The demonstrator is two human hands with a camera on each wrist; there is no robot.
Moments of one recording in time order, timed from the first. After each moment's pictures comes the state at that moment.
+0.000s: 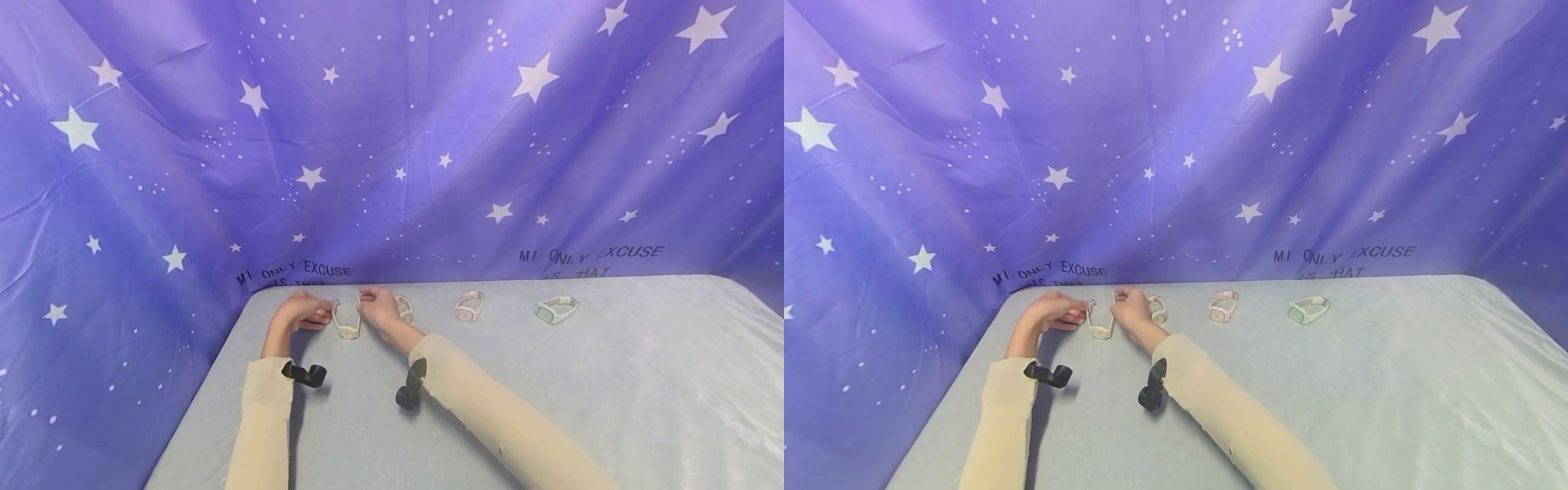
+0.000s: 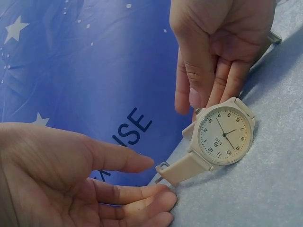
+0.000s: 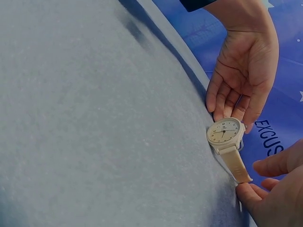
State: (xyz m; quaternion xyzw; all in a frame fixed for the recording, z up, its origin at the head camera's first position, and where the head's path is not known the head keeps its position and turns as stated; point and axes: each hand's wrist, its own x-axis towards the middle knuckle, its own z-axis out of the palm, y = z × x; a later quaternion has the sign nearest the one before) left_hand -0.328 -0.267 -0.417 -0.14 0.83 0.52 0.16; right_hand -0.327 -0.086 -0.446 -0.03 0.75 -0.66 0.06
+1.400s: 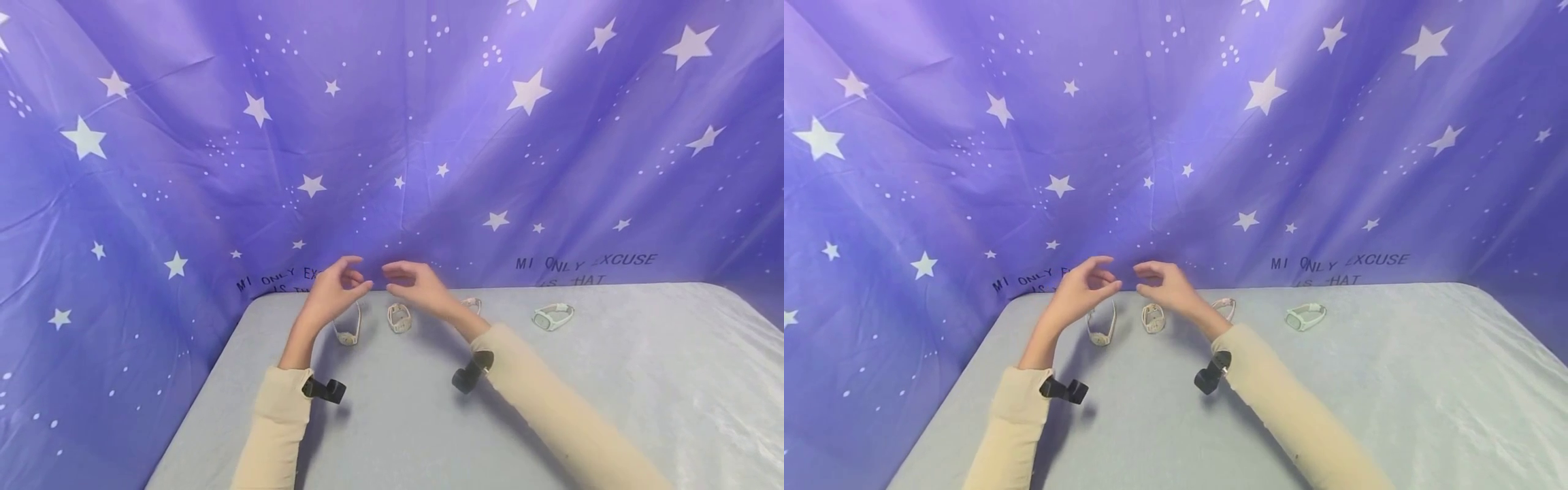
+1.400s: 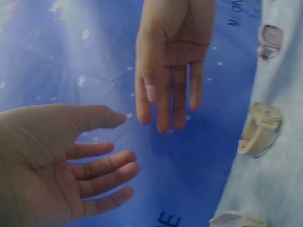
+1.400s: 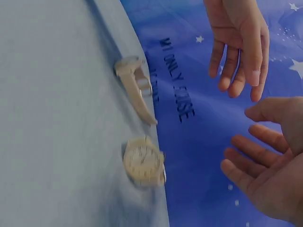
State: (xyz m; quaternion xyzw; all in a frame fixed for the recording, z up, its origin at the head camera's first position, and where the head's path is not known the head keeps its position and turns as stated) left_hand -0.306 -0.198 -0.366 0.13 0.90 0.40 -0.09; right_hand -0.343 0.016 -0.394 -0.29 0.79 -0.54 0.03
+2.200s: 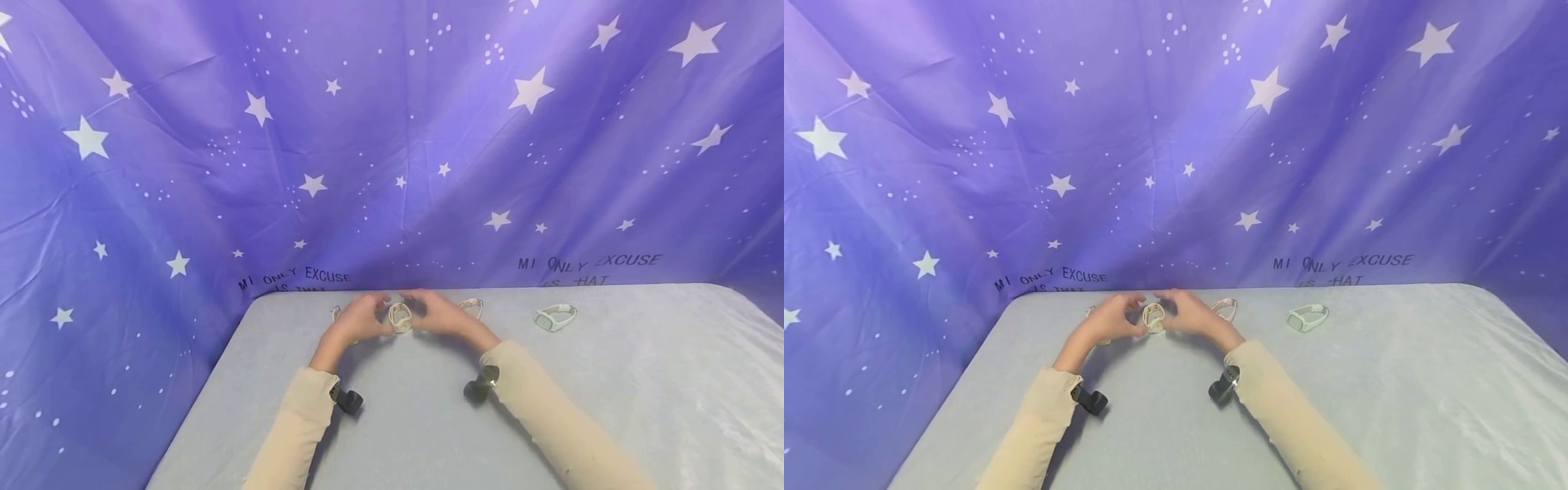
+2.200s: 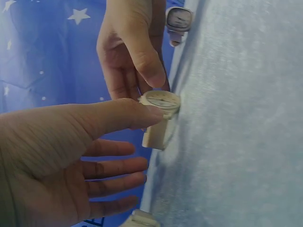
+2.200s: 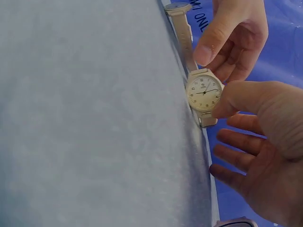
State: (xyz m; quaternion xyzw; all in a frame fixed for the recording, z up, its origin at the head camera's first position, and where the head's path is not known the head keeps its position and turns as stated) left_hand -0.317 -0.168 -0.422 0.17 0.94 0.29 0.03; right_hand -0.349 0.045 -0.443 -0.34 0.86 -0.38 0.06
